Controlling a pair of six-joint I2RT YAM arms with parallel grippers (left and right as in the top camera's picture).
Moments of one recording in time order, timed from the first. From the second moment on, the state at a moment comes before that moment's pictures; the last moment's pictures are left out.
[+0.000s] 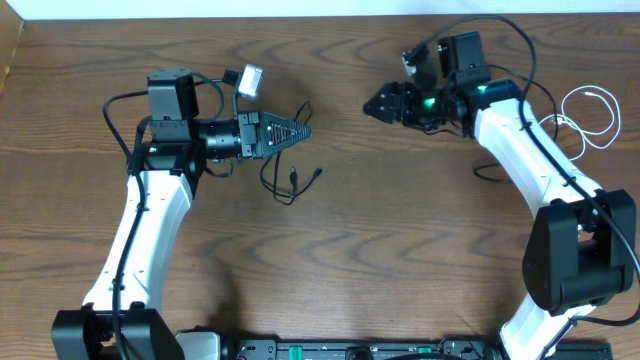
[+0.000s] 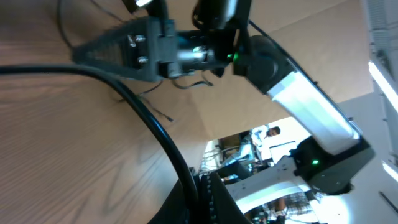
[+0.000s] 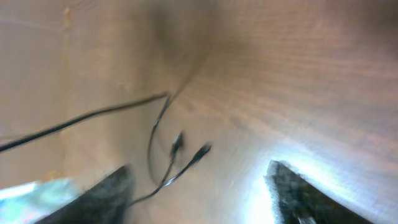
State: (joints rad) left arm 0.00 1.46 1.08 -0.34 1.39 -0.43; right arm 0.23 1.88 1.46 -0.57 -0.69 0.44
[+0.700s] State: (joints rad) left arm -0.14 1.46 1.08 -0.67 1.15 -0.04; right arm 0.39 1.89 1.46 -0.62 -0.79 0.77
